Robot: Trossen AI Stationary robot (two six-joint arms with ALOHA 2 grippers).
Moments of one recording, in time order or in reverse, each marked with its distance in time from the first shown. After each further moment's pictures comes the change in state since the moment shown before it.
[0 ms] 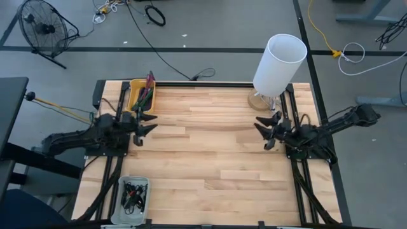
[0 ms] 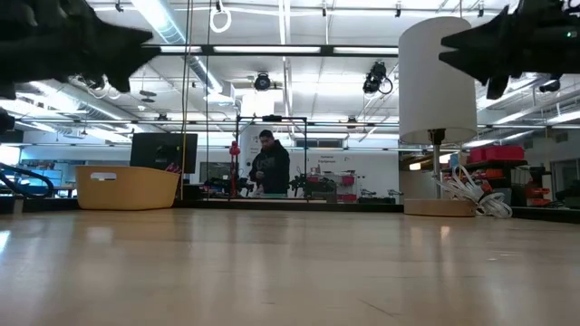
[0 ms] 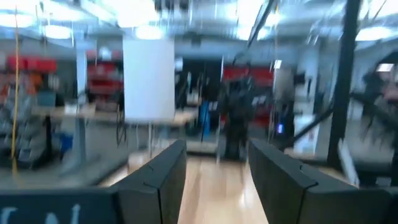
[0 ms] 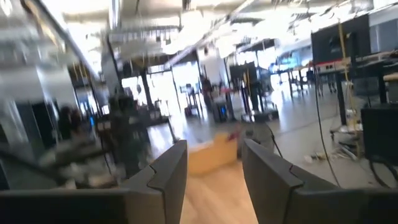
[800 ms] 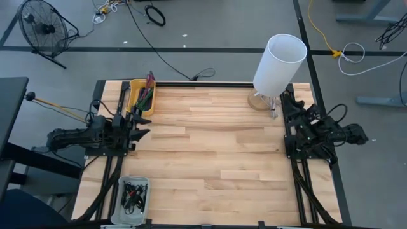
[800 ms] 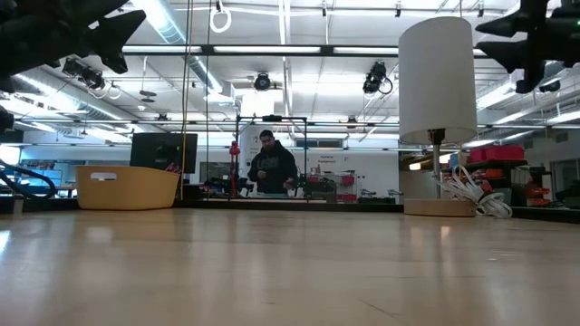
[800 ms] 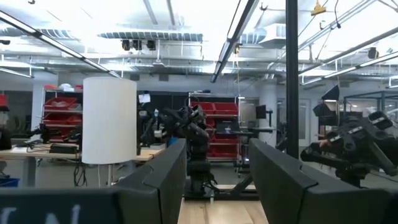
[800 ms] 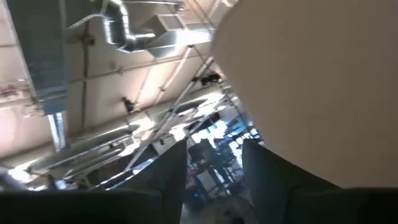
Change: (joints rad) left arm -0.149 -0.079 0.000 0.103 0.005 0.000; right arm -0.212 -0.570 -0.001 -0.100 0.086 -0.003
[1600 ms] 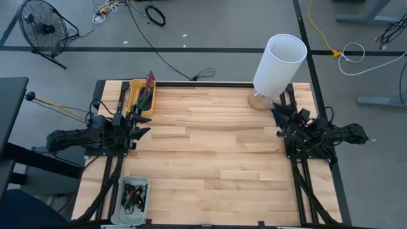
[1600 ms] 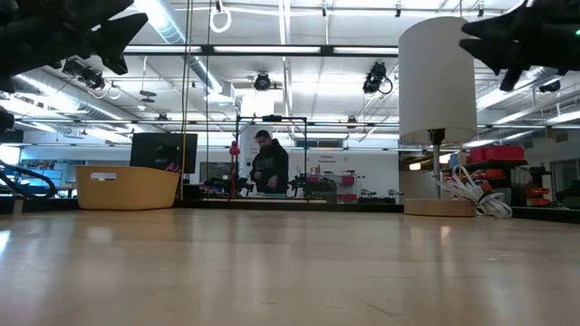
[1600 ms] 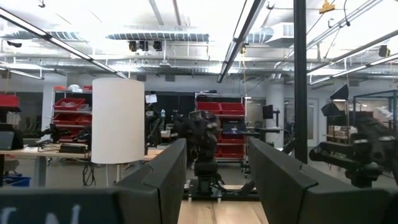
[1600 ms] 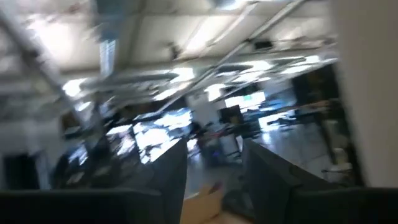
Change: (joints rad) left arm 0.034 0.000 0.000 0.000 0.002 0.000; right arm 0.003 0.010 0.000 -0.230 -0.186 -0.024
